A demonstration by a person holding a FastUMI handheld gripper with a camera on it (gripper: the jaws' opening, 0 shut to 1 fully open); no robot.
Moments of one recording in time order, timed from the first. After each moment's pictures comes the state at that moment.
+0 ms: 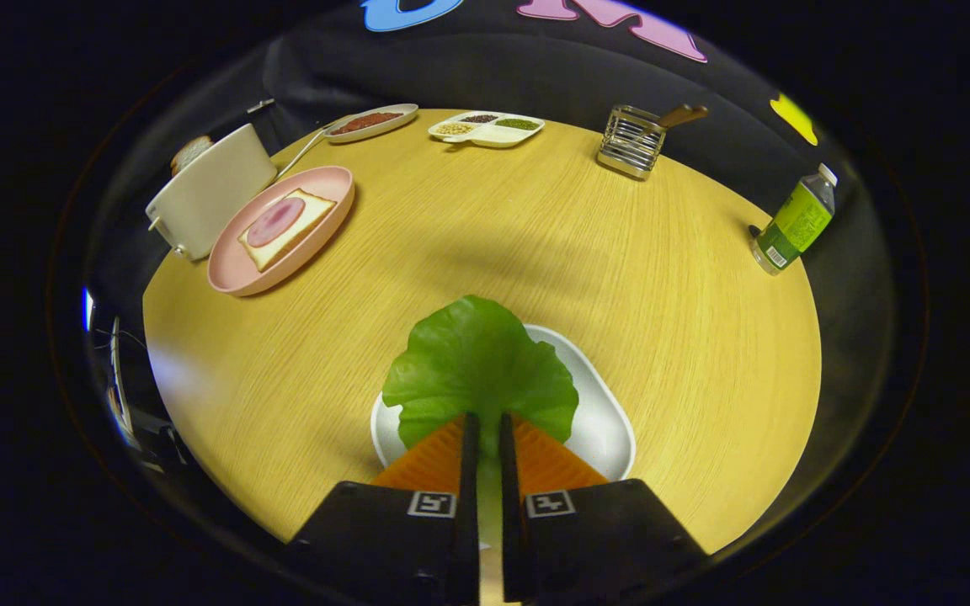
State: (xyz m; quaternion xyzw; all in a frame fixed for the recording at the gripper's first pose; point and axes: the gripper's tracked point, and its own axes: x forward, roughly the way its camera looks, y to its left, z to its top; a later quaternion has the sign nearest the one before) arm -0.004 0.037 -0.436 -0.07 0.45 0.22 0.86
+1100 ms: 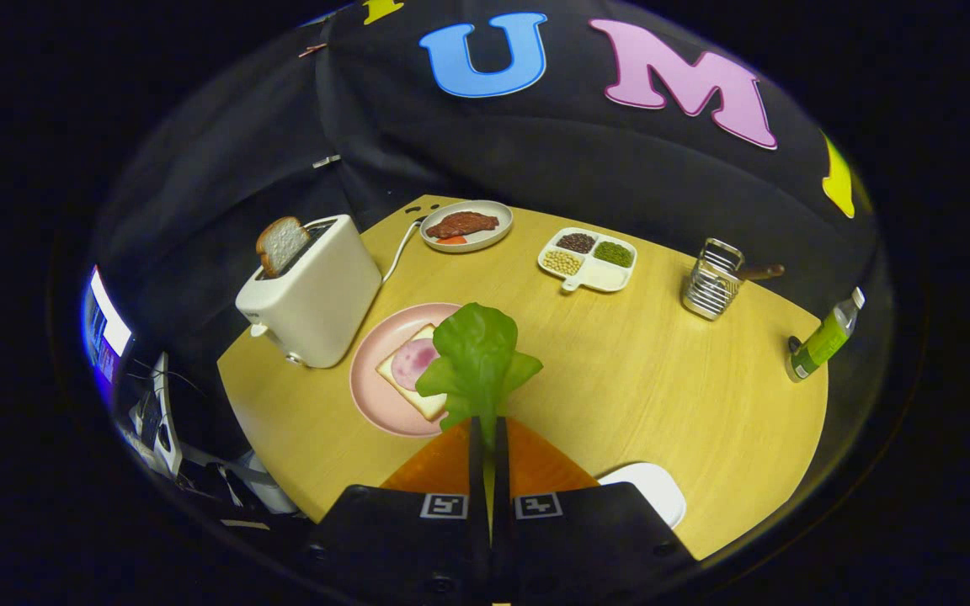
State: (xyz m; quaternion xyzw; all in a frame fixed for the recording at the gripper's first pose) arm 0.011 0.198 -0.275 -0.02 0.34 0.31 0.88
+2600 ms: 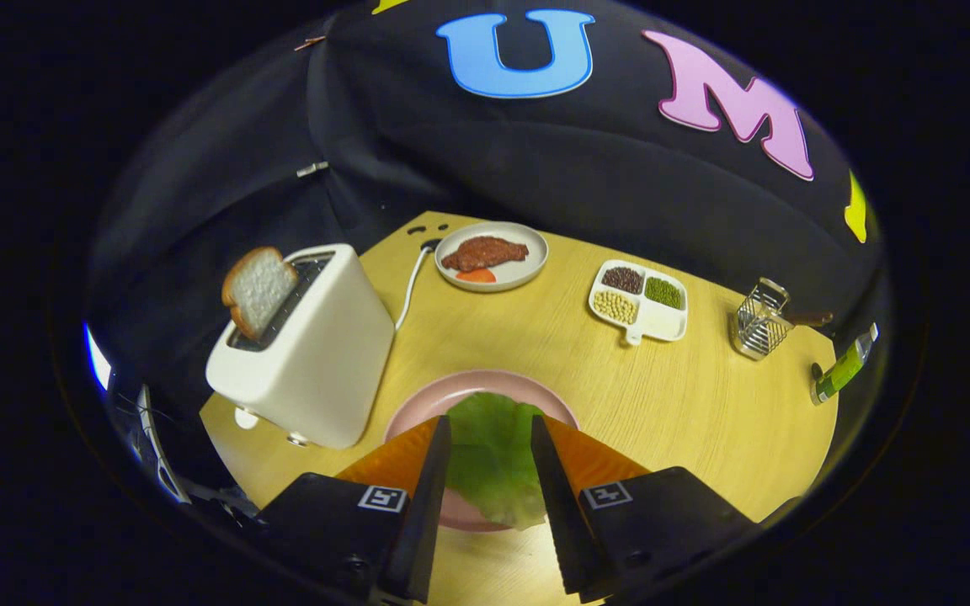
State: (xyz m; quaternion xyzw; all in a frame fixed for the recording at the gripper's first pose) arm 0.057 0.313 -0.245 -0.01 0.31 0.28 0.91
